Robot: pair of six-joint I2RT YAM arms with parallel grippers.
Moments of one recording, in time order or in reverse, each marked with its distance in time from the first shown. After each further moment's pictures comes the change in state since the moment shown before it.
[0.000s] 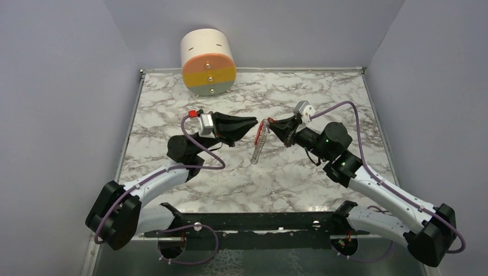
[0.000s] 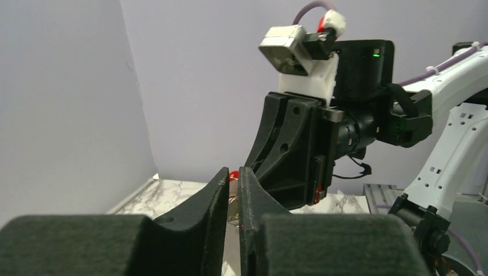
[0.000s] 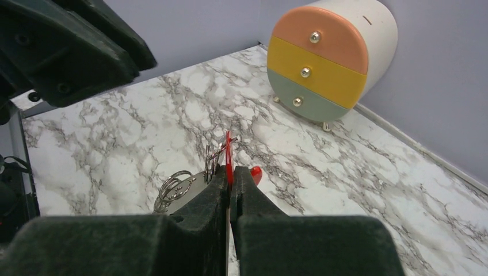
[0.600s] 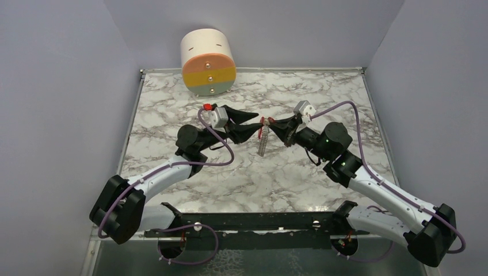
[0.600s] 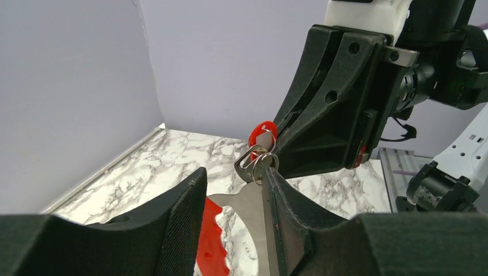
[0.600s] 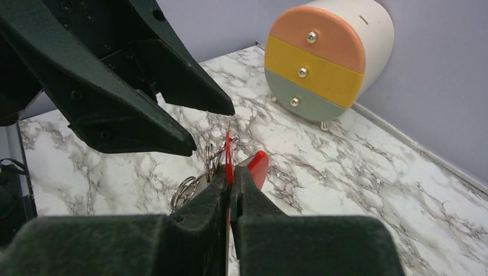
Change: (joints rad) left arm 0.000 0.064 0.059 -0.238 -0.014 0.104; right arm 0.000 -0.001 0.000 0.000 0.002 0.000
